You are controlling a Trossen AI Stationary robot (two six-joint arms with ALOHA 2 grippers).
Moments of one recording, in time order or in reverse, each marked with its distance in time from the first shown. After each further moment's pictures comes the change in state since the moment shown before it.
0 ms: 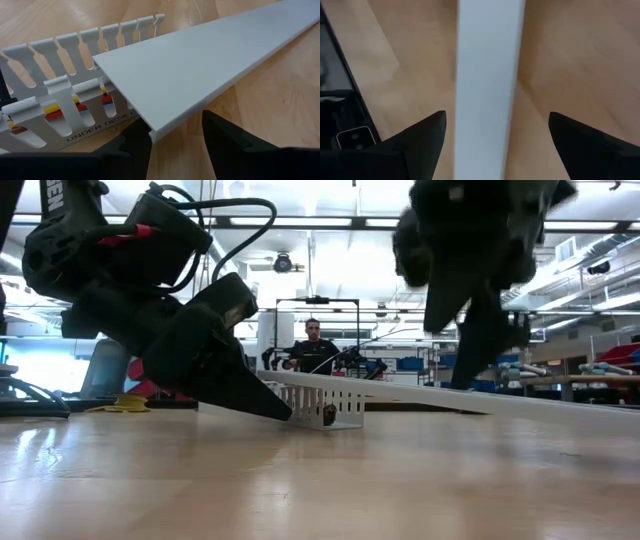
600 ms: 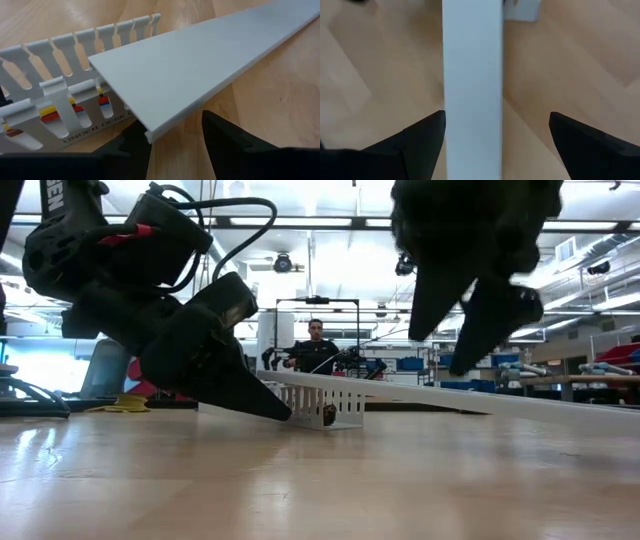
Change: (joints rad) left arm 0.000 0.000 0.000 0.000 0.011 0.012; right arm 0.104 0.088 0.158 -0.200 0.291 0.136
